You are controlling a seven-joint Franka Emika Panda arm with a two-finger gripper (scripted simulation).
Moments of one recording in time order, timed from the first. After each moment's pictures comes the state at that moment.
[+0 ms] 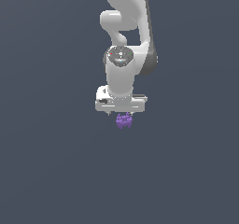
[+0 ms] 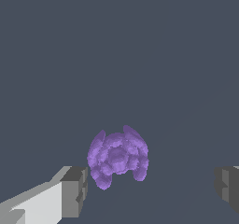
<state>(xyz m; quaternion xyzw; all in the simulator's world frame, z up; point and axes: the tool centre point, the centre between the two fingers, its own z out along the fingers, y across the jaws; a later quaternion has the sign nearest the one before) -0.006 0.003 0.153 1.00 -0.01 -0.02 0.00</state>
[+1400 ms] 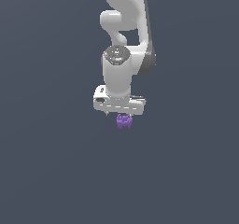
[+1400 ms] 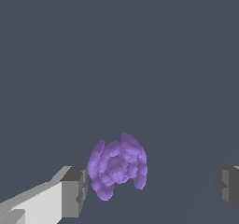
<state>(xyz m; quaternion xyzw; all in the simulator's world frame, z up) 0.002 -0.003 0.156 1.00 -0.07 0.00 -0.01</state>
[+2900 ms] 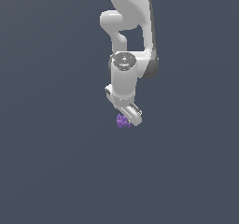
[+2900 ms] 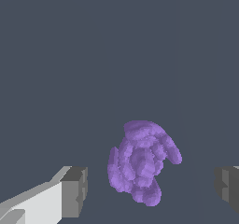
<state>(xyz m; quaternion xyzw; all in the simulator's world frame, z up) -0.019 0.017 0.126 0.90 -0.43 0.00 0.00</state>
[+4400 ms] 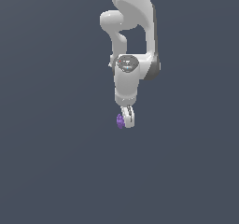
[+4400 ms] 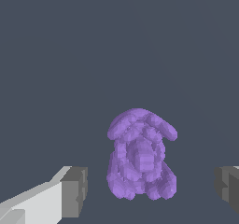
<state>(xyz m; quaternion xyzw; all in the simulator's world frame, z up) -0.033 0.026 0.108 0.77 -0.64 0.00 0.00</state>
